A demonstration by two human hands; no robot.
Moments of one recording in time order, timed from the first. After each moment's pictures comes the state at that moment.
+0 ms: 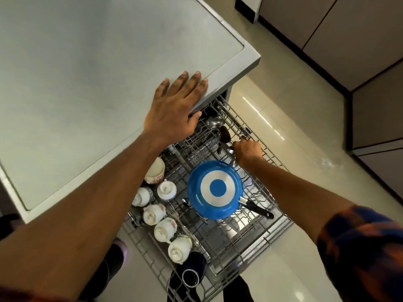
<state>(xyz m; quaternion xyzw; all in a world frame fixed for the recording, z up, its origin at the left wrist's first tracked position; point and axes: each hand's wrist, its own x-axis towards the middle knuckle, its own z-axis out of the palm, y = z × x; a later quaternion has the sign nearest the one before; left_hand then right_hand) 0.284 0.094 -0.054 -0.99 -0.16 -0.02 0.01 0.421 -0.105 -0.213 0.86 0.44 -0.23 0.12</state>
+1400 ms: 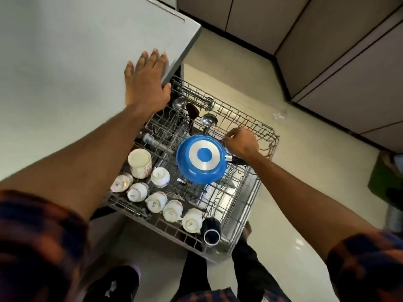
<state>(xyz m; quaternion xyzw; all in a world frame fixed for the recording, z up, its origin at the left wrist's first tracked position) 0.284 0.097 -0.048 -0.99 -0.14 -0.03 -0.06 0.308 -0.187 -0.154 0.96 0.04 -0.21 -0.20</state>
